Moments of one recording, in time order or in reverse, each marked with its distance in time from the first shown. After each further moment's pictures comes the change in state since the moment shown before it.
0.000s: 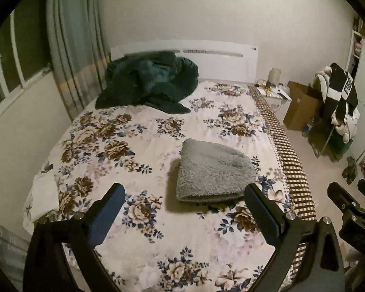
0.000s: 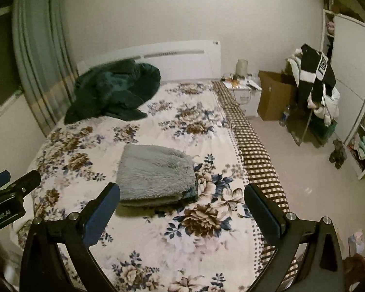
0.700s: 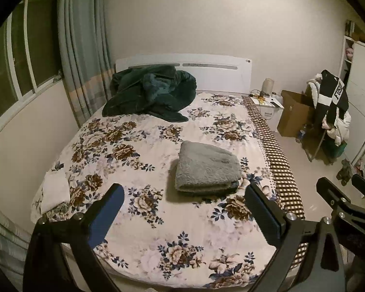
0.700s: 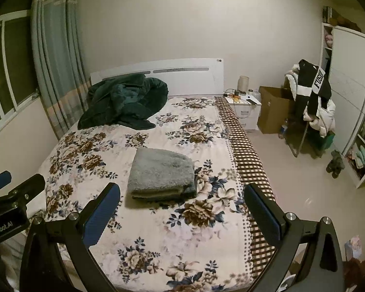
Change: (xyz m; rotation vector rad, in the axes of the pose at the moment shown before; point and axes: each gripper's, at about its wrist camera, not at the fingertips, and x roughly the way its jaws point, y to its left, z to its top) left arm -0.103 -0.011 -0.038 0.000 -0.069 0.003; right arm -0.168 -0.006 -0.035 -0.022 -0.071 0.007
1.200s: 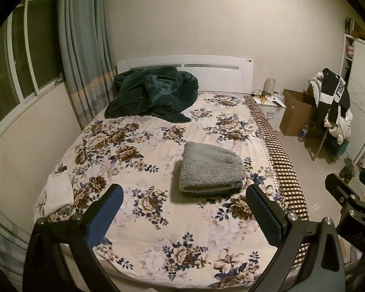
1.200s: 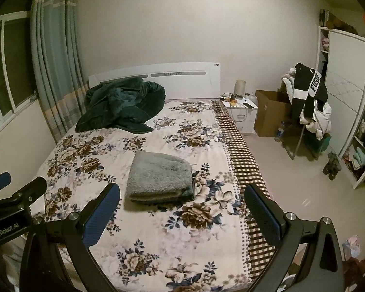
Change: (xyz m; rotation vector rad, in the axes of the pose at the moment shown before) left arm -0.006 0.004 -0.004 0.003 -0.001 0.021; right arm 0.002 0.008 0.015 -0.013 -0.013 -0.011
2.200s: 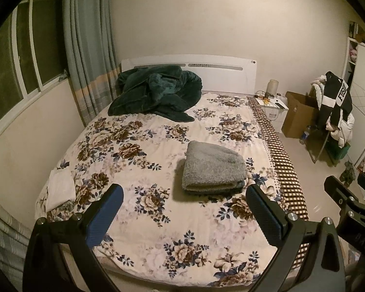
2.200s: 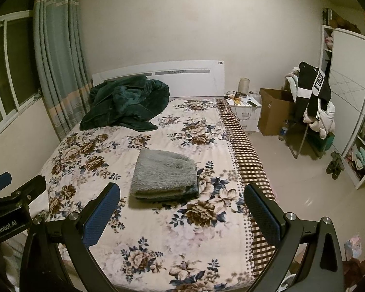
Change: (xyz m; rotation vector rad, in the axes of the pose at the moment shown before) left arm -0.011 0.003 -0.004 -0.007 0.003 0.013; right arm 0.003 0.001 0.001 0.005 0.017 0.024
